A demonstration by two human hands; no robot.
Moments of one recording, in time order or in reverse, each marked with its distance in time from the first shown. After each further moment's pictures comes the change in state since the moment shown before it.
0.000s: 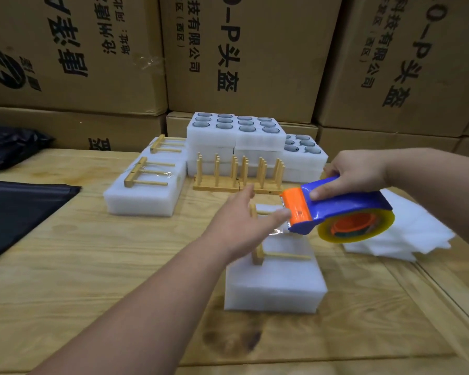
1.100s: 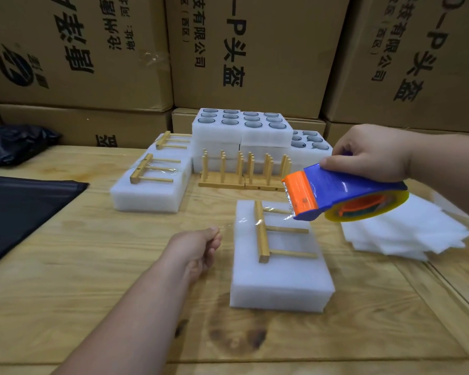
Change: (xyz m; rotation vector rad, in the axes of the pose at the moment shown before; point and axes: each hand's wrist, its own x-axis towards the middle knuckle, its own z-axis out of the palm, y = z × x) left_hand -0.010 -0.073 -0.021 -0.902 0.229 -0.737; right_hand -0.019 -0.014 -0.012 -0.078 0.299 -0.144
